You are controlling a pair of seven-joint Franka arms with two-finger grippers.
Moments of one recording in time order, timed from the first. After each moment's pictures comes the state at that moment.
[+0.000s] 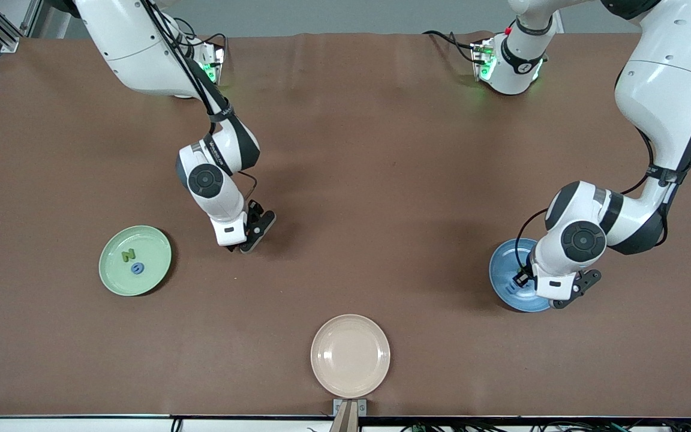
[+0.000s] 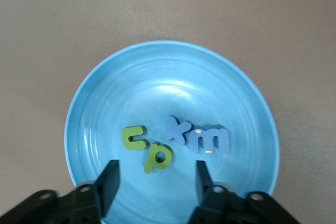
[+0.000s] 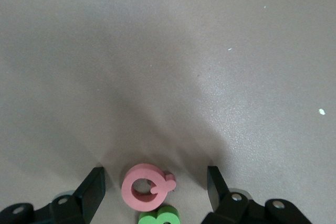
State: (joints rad) left arm 0.29 0.70 -0.54 -1.66 0.59 2.14 -1.12; right arm 0.41 0.54 0.01 -2.07 -0.06 2.62 -0.50
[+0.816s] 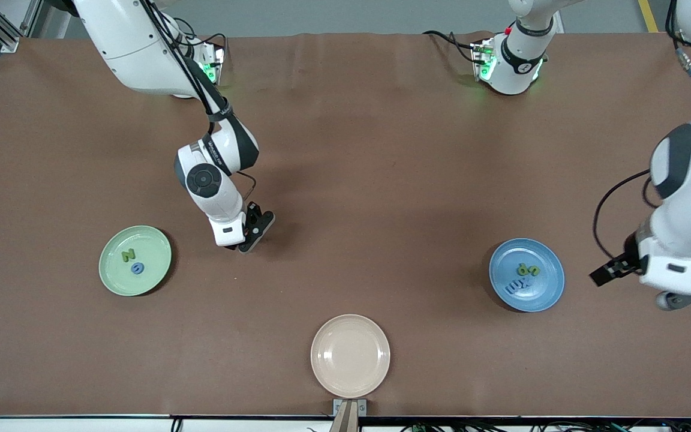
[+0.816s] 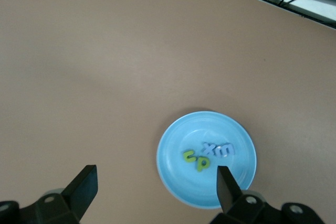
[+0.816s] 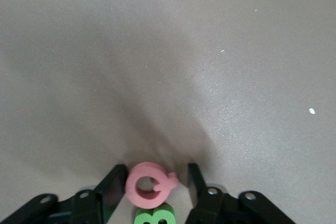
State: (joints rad) left arm 0.38 0.42 -0.54 -1.44 0.41 1.85 -0.64; right arm 0.41 0.53 0.01 -2.07 -0.06 2.62 -0.50
